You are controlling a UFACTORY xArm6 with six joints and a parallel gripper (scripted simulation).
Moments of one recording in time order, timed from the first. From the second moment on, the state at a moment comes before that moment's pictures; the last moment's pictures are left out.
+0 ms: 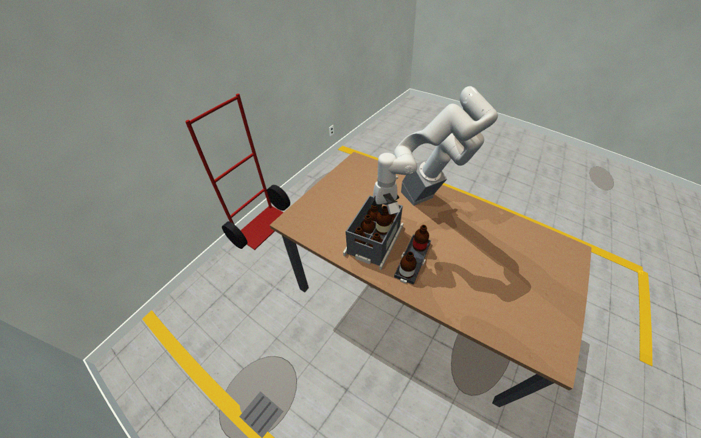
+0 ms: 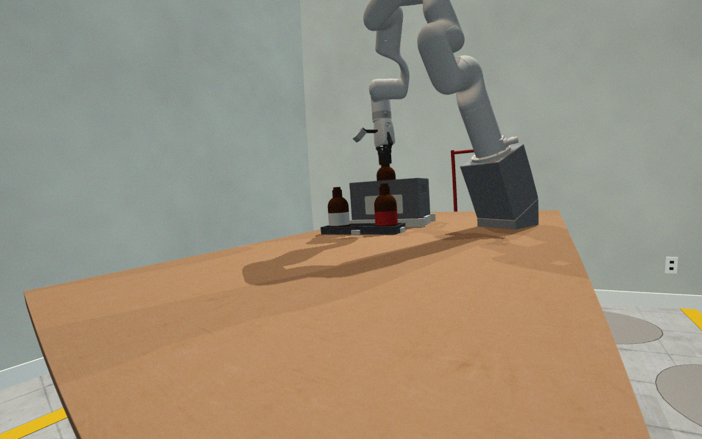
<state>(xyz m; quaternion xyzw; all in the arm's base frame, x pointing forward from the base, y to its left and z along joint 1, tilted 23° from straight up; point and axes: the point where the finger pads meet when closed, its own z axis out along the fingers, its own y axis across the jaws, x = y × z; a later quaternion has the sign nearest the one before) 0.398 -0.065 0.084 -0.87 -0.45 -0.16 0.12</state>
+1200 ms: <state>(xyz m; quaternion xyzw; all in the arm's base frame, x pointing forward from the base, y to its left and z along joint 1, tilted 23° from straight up) 0.399 -0.062 0.078 -0.87 -0.45 -0.16 0.12</state>
